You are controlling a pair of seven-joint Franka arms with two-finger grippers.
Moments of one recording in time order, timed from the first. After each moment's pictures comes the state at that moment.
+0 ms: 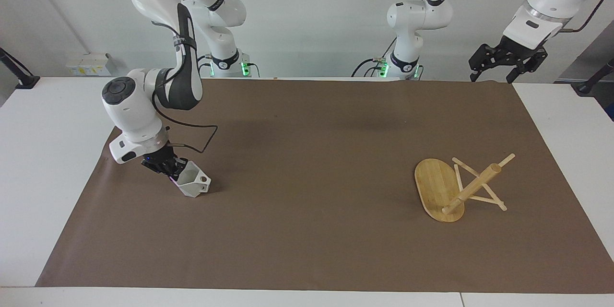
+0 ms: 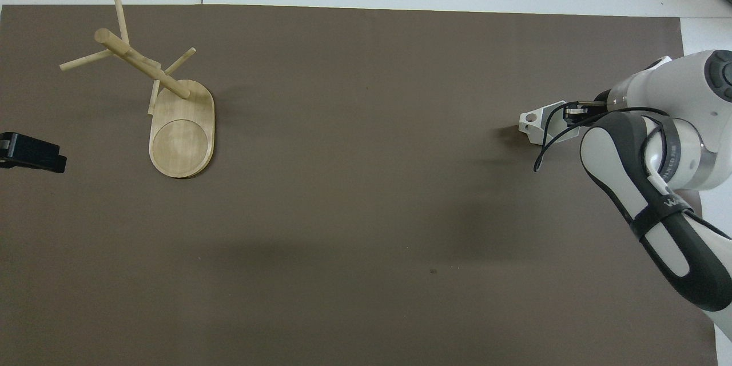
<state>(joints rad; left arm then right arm) -0.02 -0.06 -0.02 -1.56 -0.01 1.45 0.06 -0.08 0.30 0.02 -1.86 0.03 2.23 0.05</state>
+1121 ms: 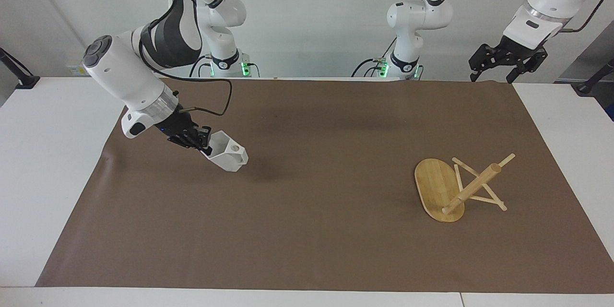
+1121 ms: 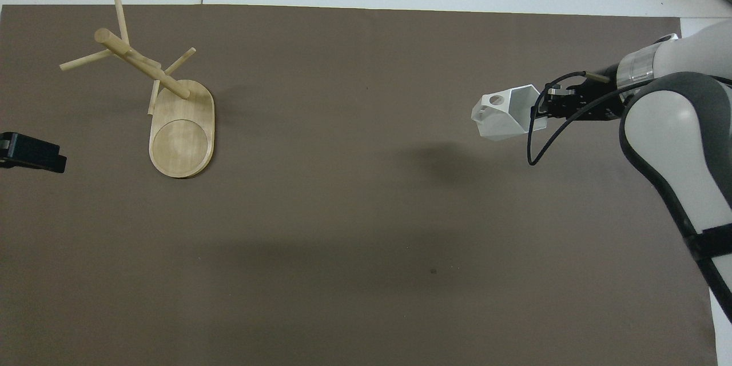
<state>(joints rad) -0.02 -0.06 -0.02 -1.56 -0.01 1.45 0.06 -0.08 0.18 0.13 -1.71 0.37 1.94 0.07</state>
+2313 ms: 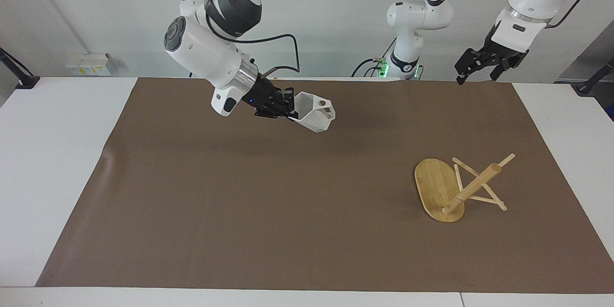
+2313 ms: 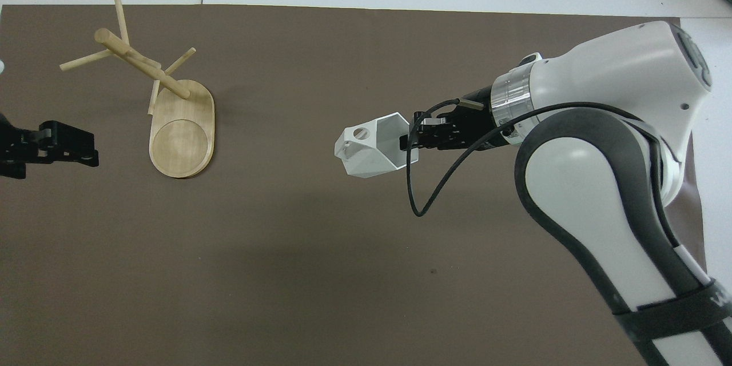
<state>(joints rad) -0.08 -0.07 -0.05 -1.58 -0.03 1.45 -0.28 -0.07 0.16 0.42 -1.70 0.63 1.94 0.16</state>
